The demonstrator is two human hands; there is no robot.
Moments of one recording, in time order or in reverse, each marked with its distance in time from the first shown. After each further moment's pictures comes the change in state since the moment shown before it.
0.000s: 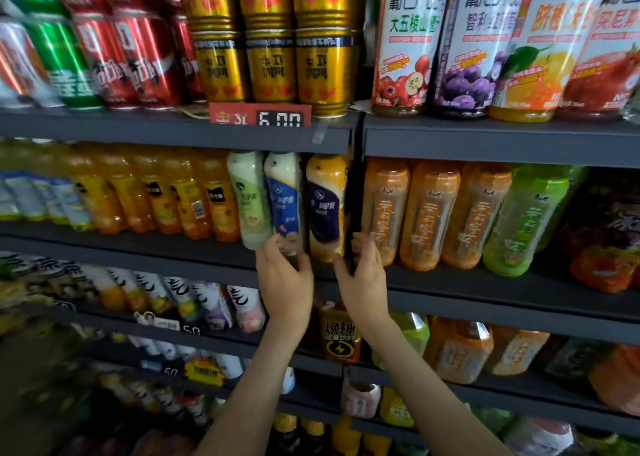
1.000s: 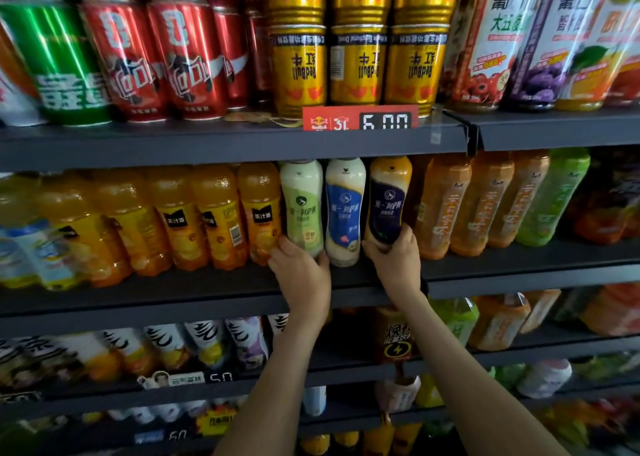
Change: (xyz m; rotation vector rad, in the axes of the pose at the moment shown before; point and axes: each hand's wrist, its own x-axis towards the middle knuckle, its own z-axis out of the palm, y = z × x) left_hand 0.103 -0.086 -0.018 0.108 -0.334 0.010; right_hand 0.034 -0.023 0.090 -0.314 0.281 0.339
